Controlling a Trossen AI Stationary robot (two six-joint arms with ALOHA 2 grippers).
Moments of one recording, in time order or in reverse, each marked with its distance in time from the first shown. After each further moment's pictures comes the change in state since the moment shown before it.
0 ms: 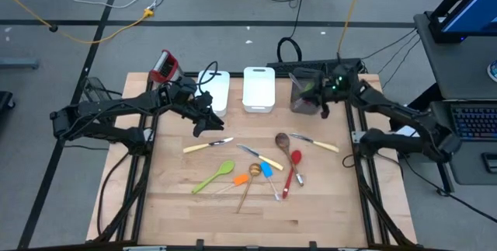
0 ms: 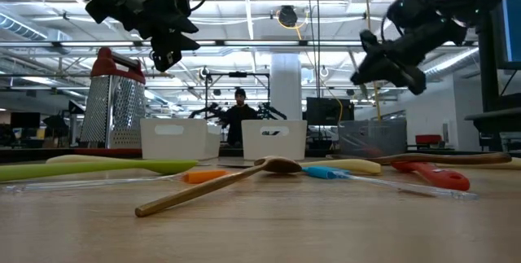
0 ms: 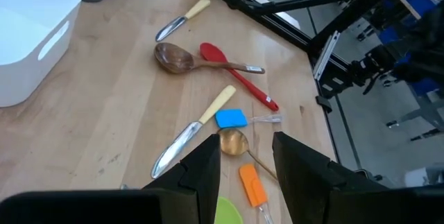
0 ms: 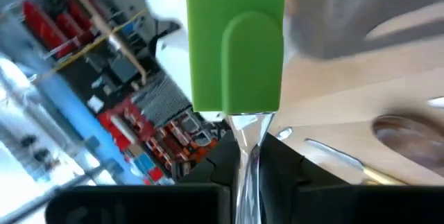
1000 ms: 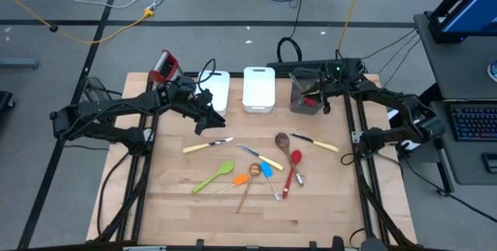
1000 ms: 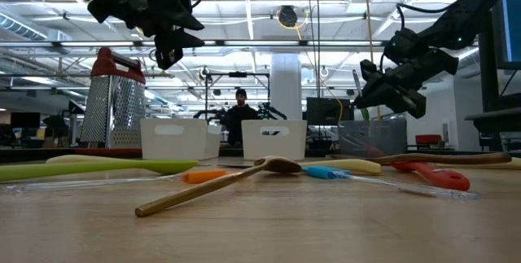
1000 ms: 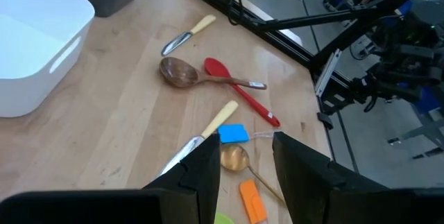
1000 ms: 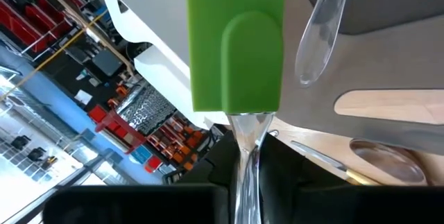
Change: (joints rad) left arm 0.000 0.000 0.000 0.053 -0.029 -0.055; right arm -0.205 0.267 0.000 0.101 -0.265 -0.131
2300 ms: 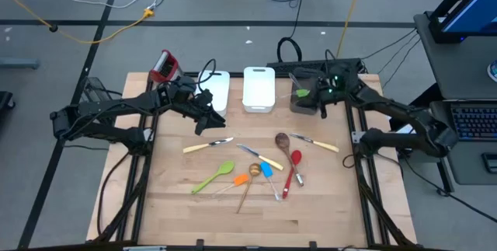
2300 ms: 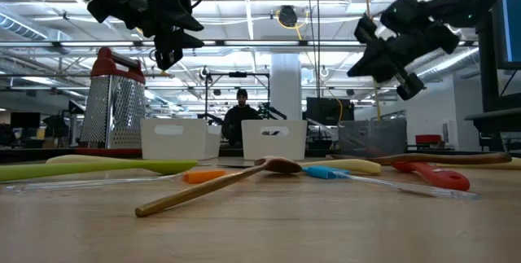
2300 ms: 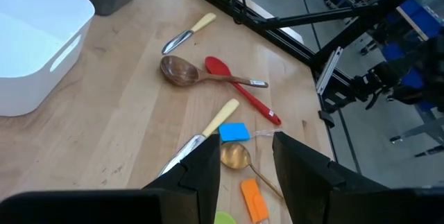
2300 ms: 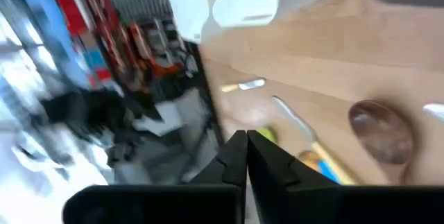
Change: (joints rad) left arm 0.000 0.000 0.000 -0.006 -0.002 0.009; right arm 0.271 -0.214 0.000 -0.031 0.060 -0.281
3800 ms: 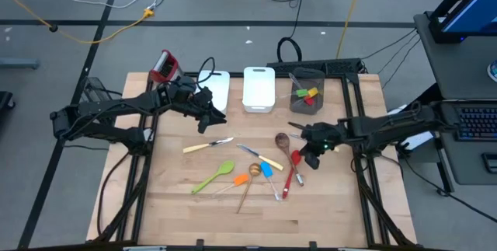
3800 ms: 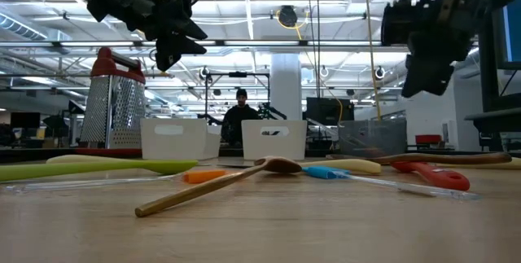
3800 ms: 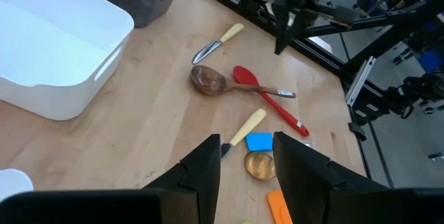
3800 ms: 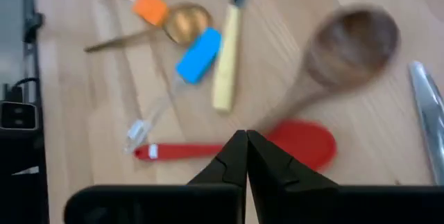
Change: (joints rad) left arm 0.000 0.000 0.000 0.003 -0.108 0.011; right arm 0.907 -0.038 0.000 -0.310 0.699 -0.767
